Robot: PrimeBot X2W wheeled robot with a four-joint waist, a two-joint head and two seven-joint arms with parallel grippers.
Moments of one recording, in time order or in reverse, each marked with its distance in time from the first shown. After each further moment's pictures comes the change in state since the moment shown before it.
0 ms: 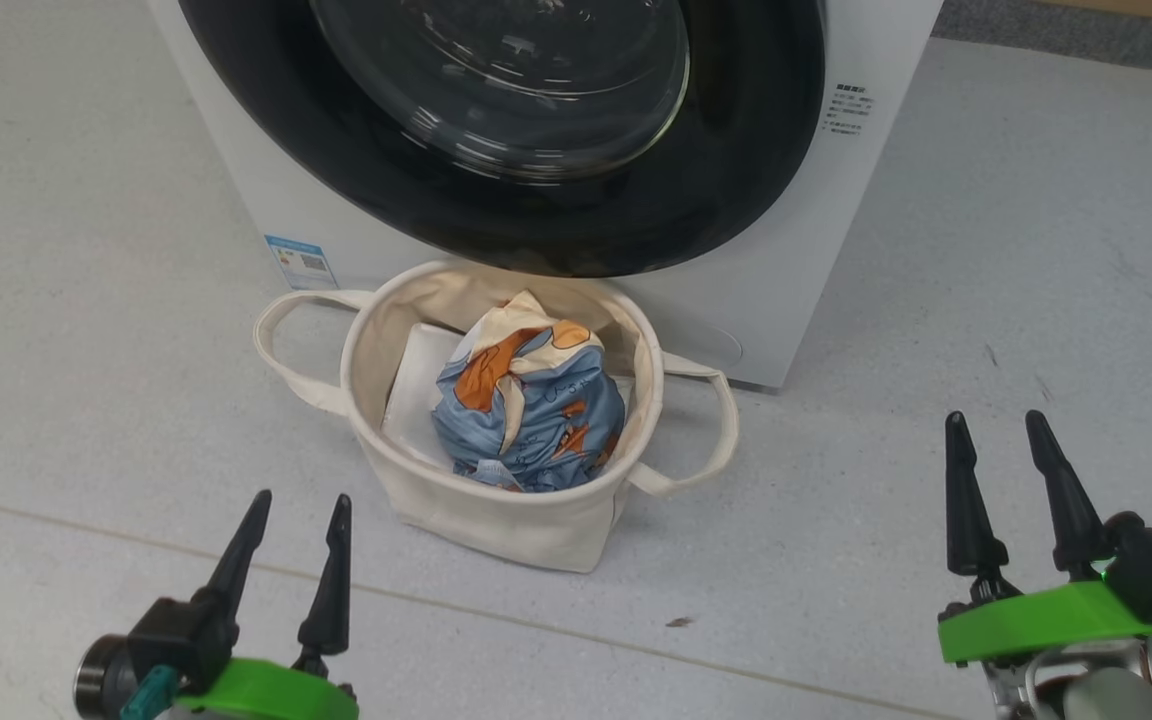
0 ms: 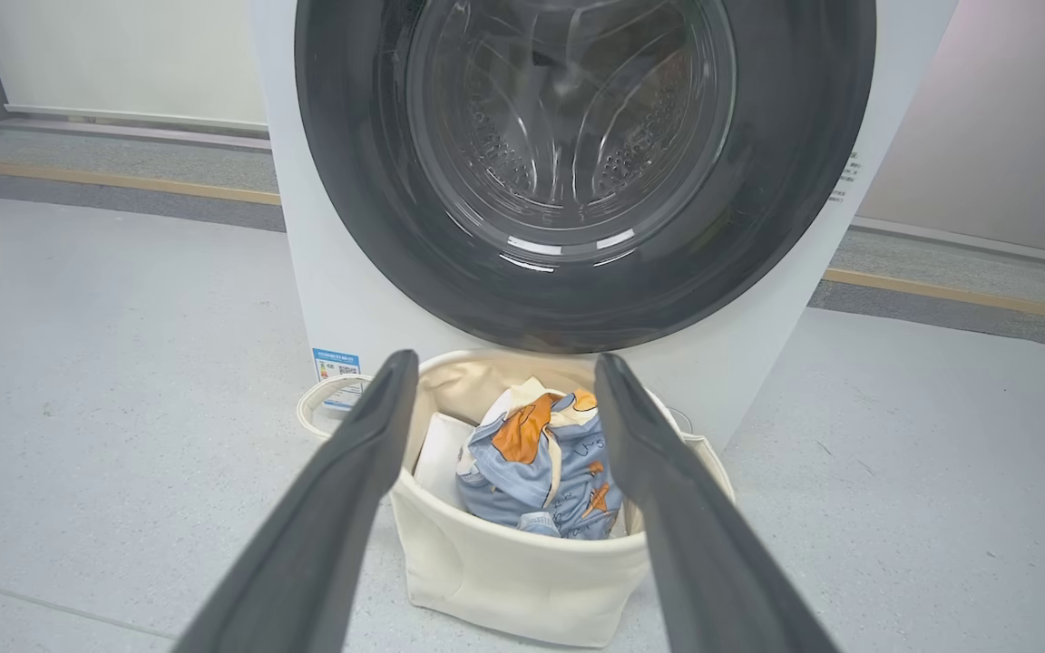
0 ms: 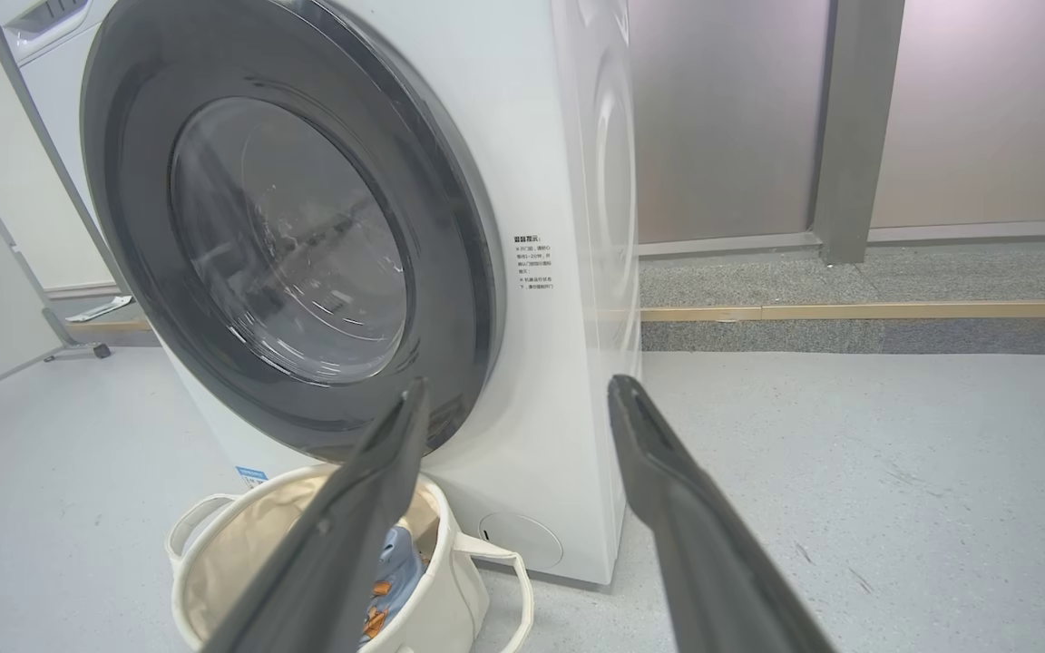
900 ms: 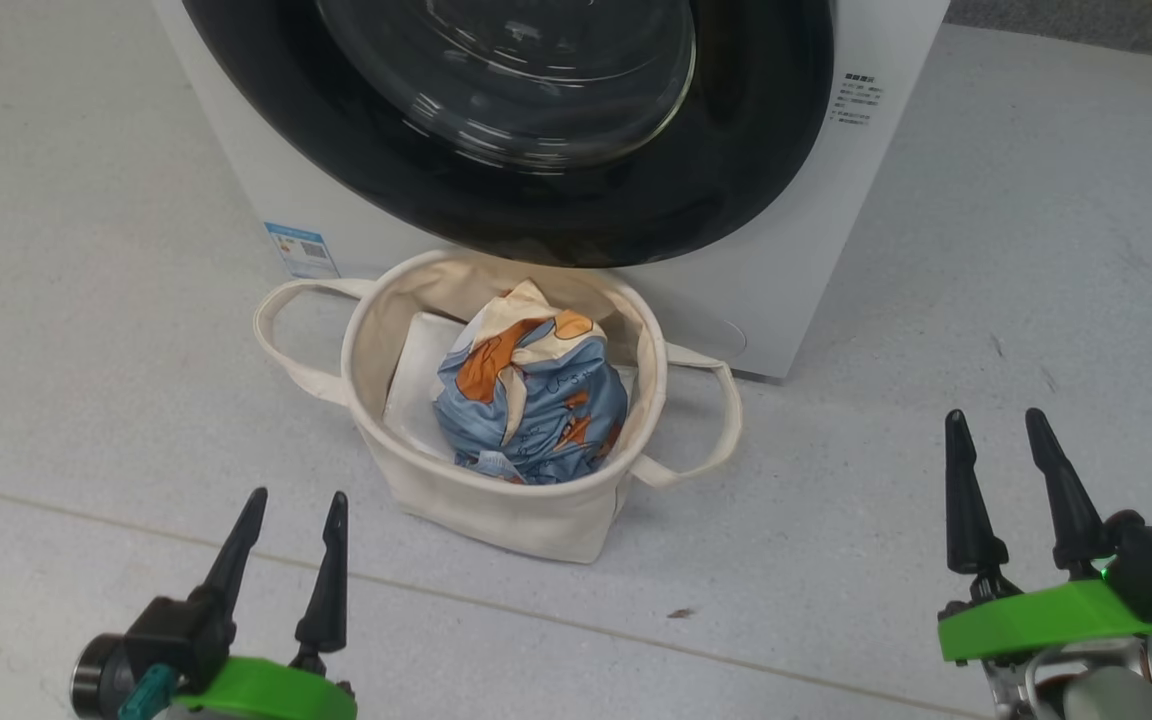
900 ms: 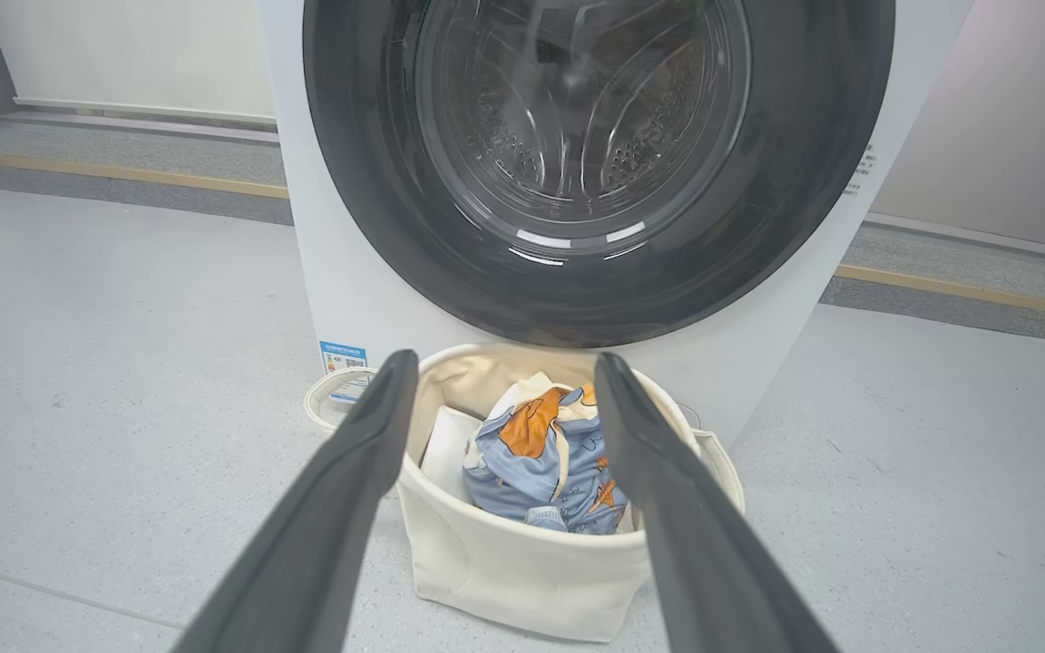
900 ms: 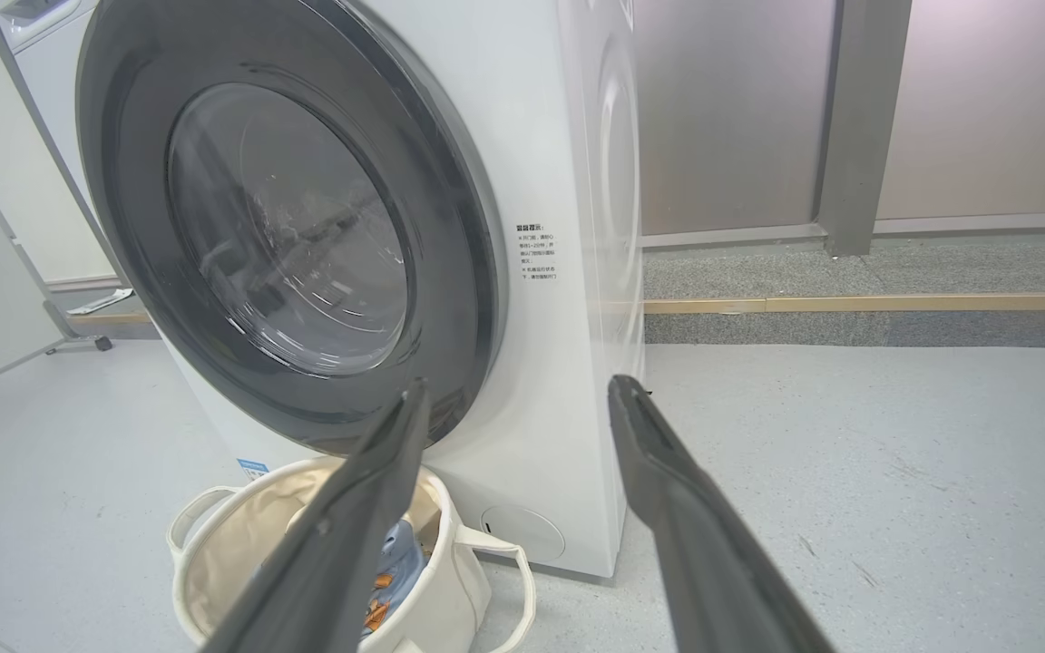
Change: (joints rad) left arm 0.000 -0.006 0.013 -0.004 0.009 0.000 0.000; right arm -0.001 0.000 0.001 -0.003 0.000 0.000 0.000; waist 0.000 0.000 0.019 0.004
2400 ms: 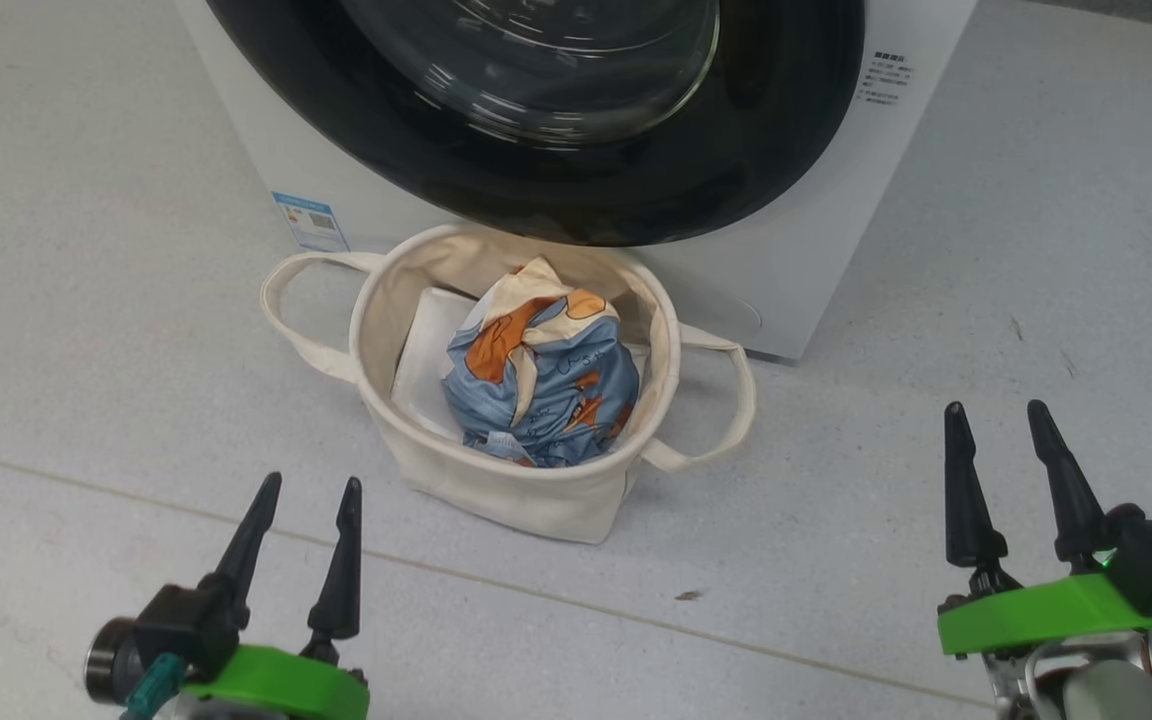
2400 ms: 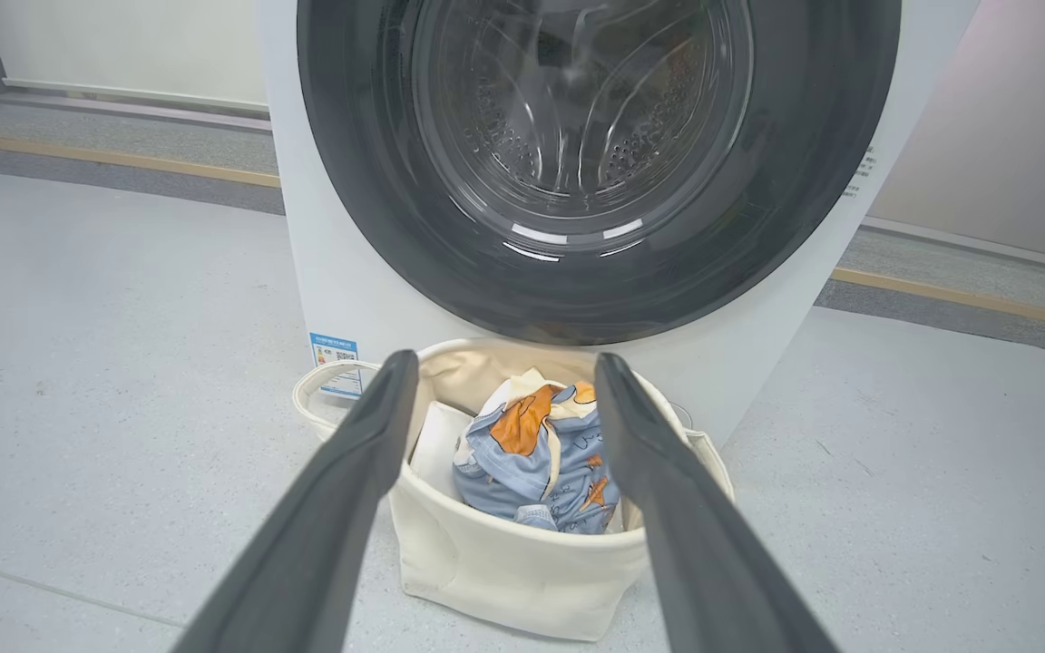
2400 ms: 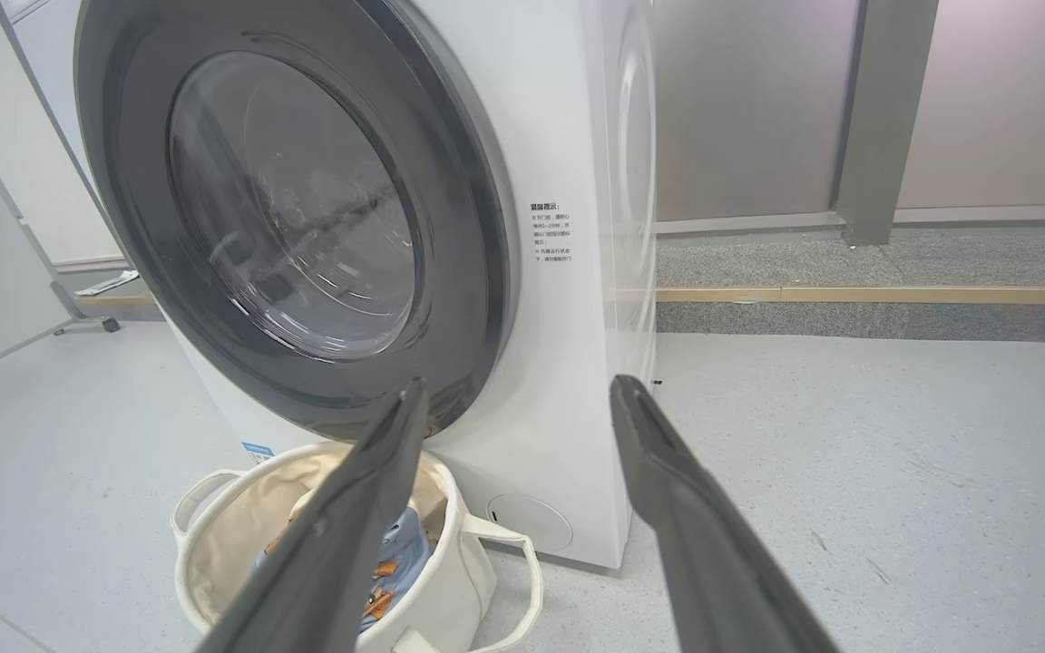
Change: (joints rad) left arm -0.014 -0.004 -0.023 -0.015 -0.020 0.000 0.000; right arm -0.008 0.000 0.000 -0.007 -0.010 0.000 0.000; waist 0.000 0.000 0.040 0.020
